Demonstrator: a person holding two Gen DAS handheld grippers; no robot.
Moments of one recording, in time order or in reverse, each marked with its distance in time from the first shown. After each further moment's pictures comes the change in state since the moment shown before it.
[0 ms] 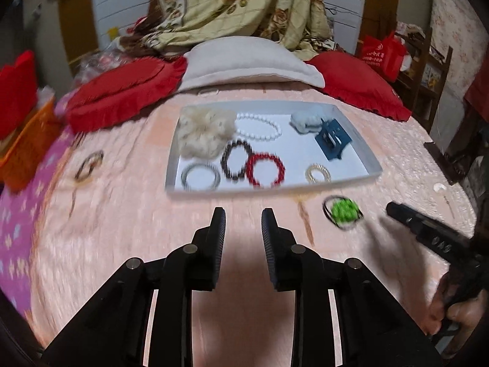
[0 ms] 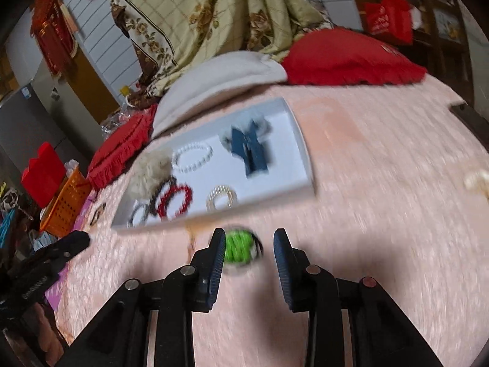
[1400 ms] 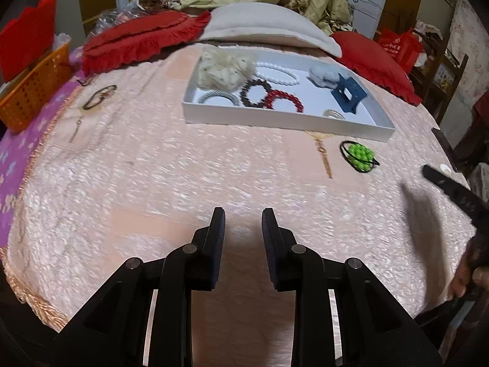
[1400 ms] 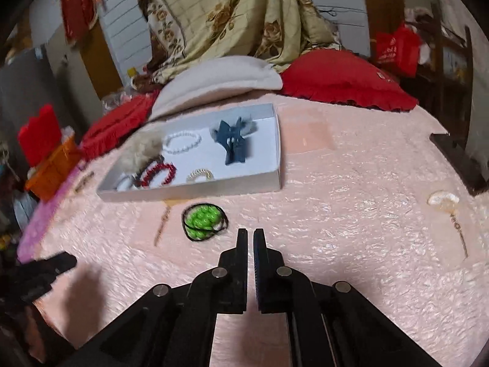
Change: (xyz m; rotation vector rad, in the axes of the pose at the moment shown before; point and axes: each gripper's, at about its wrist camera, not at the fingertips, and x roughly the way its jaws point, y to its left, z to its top) left arm 0.013 0.016 -0.063 -0.083 0.115 0.002; right arm -0.012 -0.006 -0.010 -0.209 0.003 -0.063
